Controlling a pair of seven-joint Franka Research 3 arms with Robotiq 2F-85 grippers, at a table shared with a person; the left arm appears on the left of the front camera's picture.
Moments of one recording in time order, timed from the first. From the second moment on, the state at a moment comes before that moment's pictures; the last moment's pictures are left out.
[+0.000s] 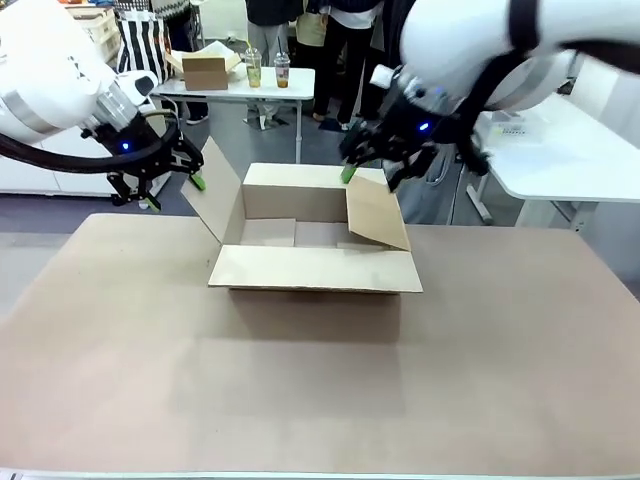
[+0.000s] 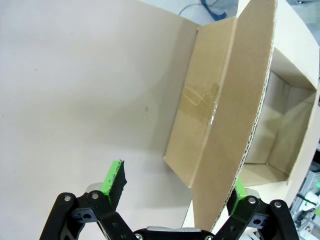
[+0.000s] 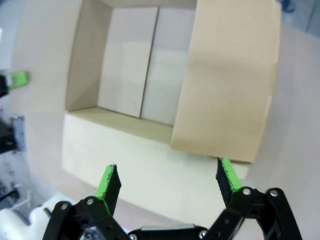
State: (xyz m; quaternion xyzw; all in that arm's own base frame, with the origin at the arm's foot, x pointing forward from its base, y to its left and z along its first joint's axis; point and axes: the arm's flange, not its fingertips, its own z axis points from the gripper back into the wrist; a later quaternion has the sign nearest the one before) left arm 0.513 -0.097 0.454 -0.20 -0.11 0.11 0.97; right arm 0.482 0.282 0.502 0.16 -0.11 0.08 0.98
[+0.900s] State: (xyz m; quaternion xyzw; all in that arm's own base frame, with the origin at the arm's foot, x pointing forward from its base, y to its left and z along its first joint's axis) left arm 0.513 -0.097 0.454 -0.20 -0.11 0.11 0.97; right arm 0.551 0.381 0.418 -0.11 -0.09 0.07 0.99
